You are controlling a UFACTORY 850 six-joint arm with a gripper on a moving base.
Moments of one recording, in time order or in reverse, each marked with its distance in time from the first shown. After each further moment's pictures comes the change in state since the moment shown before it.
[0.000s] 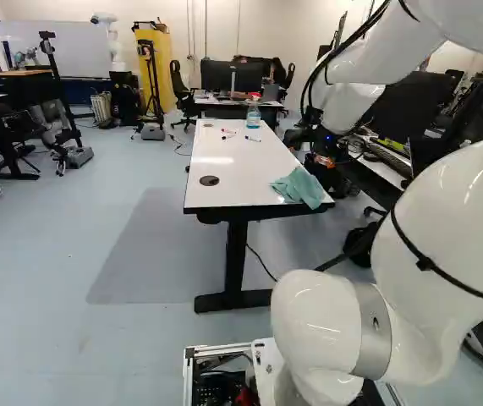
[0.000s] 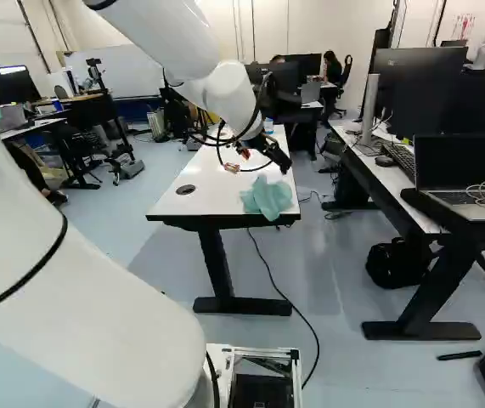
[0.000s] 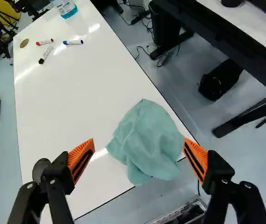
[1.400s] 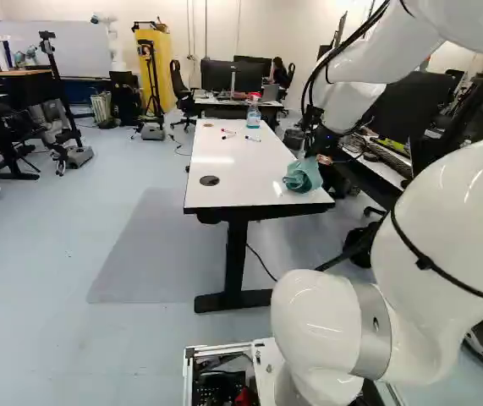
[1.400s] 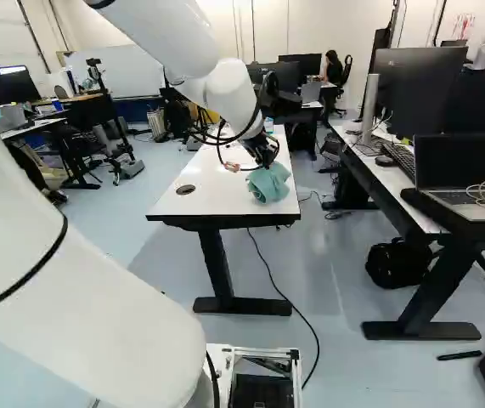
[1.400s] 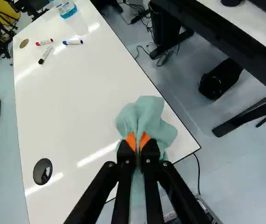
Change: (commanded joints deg) arm -0.4 -0.1 -0.8 0.3 -1.3 0.0
